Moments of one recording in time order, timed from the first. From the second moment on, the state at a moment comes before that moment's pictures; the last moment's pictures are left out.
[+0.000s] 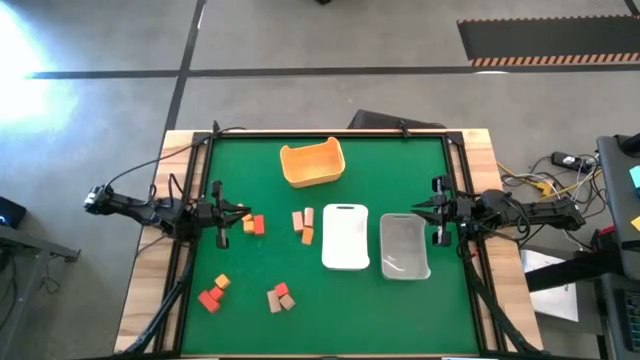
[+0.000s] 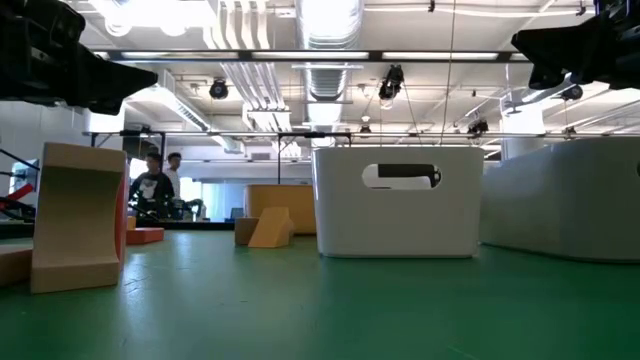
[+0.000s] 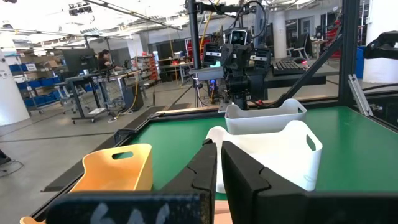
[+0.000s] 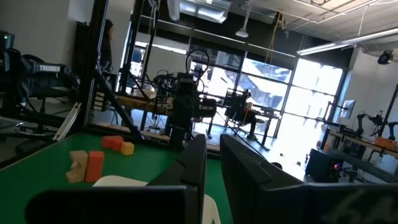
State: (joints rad) left arm -0.27 0.06 0.00 0.09 -0.42 0.16; right arm 0.06 0.06 0.01 0.26 0.03 -0.26
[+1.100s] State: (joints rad) left arm -0.27 0.06 0.00 0.11 -0.46 0.16; right arm 0.06 0.06 0.01 0.26 0.03 -0.26
